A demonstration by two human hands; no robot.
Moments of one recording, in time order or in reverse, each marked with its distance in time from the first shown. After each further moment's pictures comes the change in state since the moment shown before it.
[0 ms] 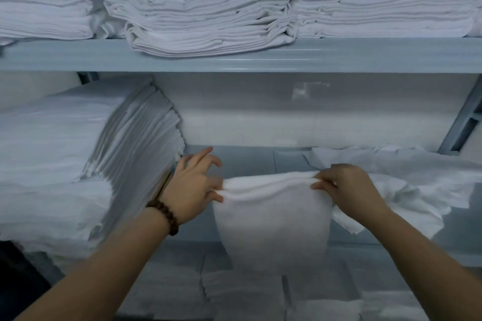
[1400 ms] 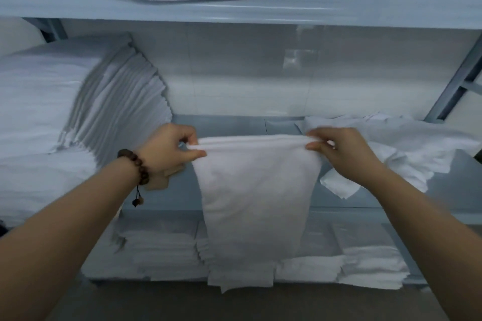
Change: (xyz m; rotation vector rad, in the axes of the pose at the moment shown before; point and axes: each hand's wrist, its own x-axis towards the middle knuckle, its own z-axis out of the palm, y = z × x) left_hand 0.008 -0.048 -0.005 -0.576 0.046 -0.069; right_hand 0.010 -0.010 -0.002 0.194 -0.054 0.024
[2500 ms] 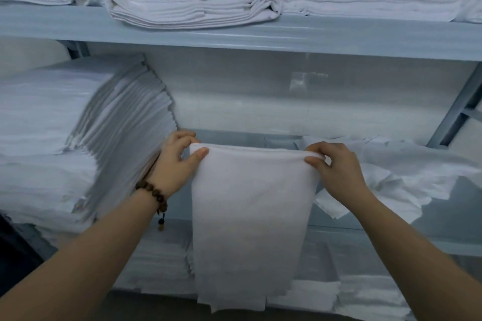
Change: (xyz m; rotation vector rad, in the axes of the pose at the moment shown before) left_hand -0.008 0.054 0.055 -0.271 0.432 -0.247; right_hand -0.021 0.023 -0.012 0.091 0.225 0.115
